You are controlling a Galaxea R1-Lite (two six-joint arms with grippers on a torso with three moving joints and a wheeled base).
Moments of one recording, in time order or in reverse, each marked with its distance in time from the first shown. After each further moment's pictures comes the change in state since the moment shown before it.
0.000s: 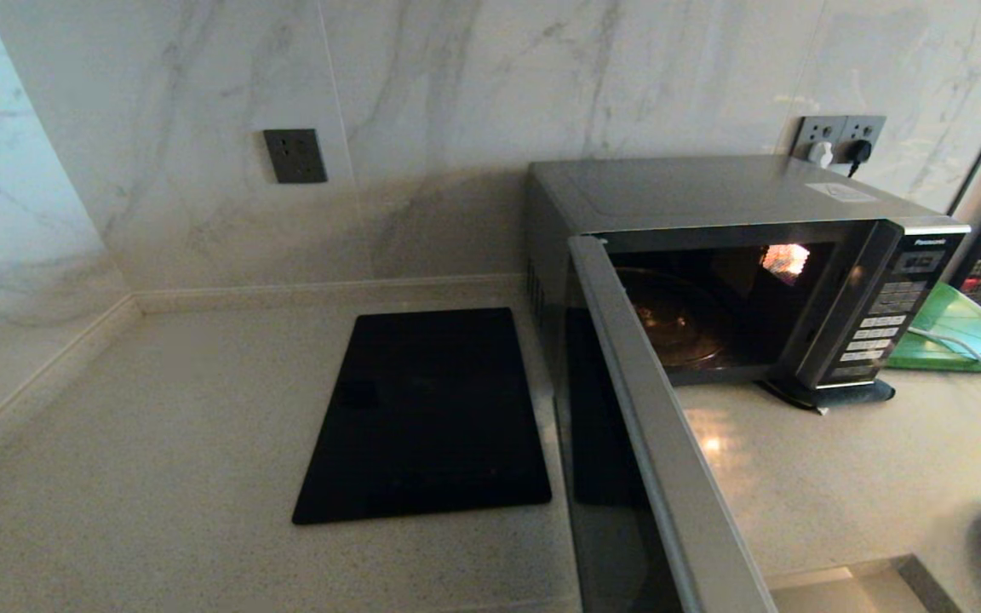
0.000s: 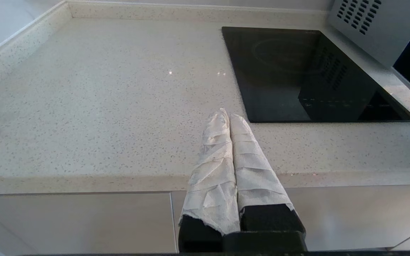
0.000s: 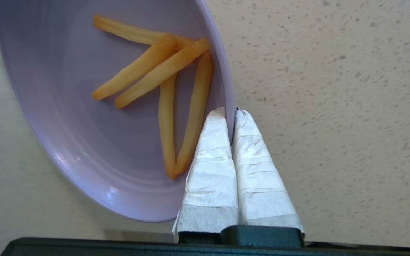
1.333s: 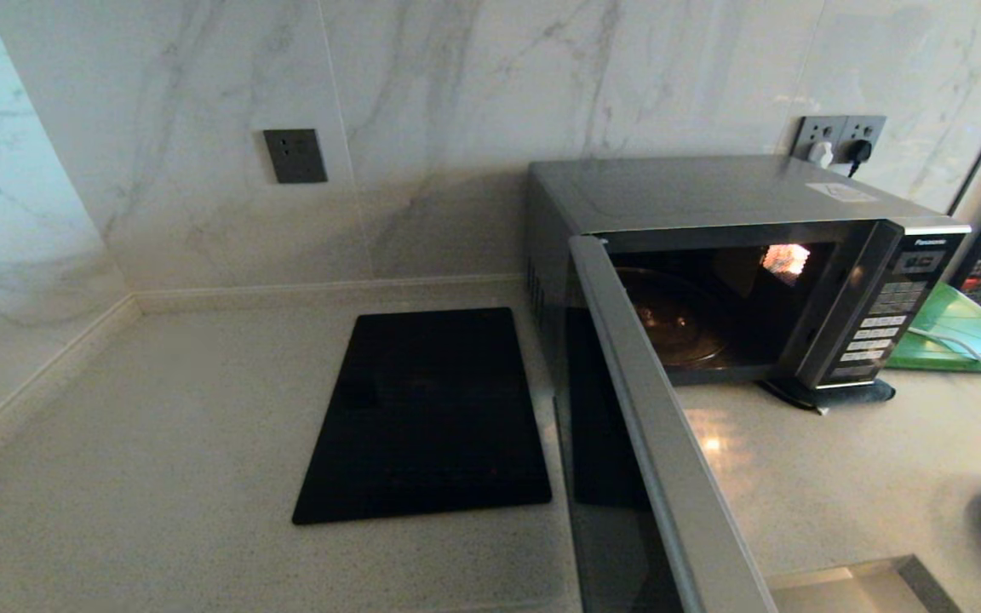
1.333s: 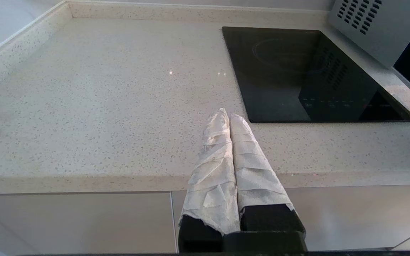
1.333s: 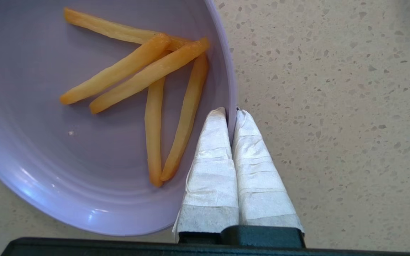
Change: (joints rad) left arm 0.000 0.000 0.000 0.000 0.000 0.000; right arm -0.015 0.184 -0.083 -0.088 0.029 -0.072
